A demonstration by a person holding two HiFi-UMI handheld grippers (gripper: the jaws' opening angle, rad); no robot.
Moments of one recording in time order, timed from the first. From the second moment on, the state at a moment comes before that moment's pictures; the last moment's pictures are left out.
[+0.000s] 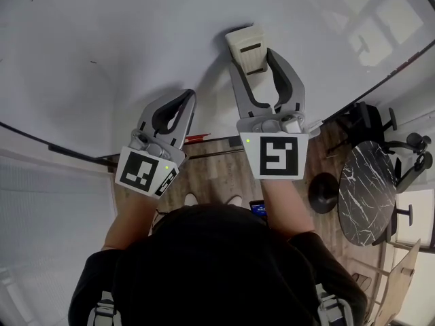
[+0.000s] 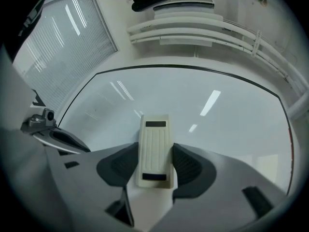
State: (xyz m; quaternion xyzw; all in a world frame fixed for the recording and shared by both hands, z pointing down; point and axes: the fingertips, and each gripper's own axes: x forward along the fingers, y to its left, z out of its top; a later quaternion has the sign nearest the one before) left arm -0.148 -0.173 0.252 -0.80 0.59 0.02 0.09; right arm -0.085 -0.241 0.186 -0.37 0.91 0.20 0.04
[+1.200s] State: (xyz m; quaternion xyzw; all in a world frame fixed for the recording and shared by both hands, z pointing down) left arm -0.094 -0.216 0.277 -0.82 0.56 0.01 0.08; right arm 0.106 -0.373 0.202 -0.50 0.85 0.11 0.05
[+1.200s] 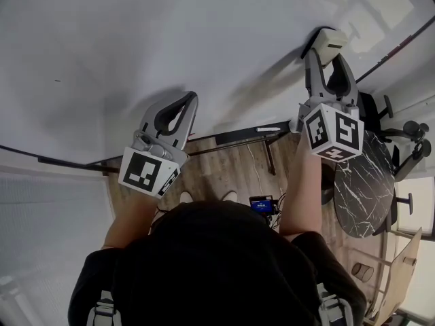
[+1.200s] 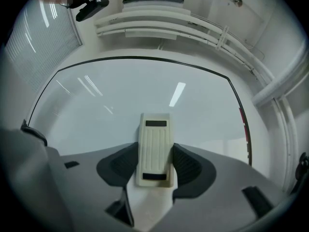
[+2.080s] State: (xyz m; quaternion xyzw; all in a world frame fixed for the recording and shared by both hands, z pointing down) left arm -0.082 -0.205 0.288 -0.84 0.54 0.01 0.08; right arm 0.094 -0.298 0.229 -0.40 0.91 0.12 0.08
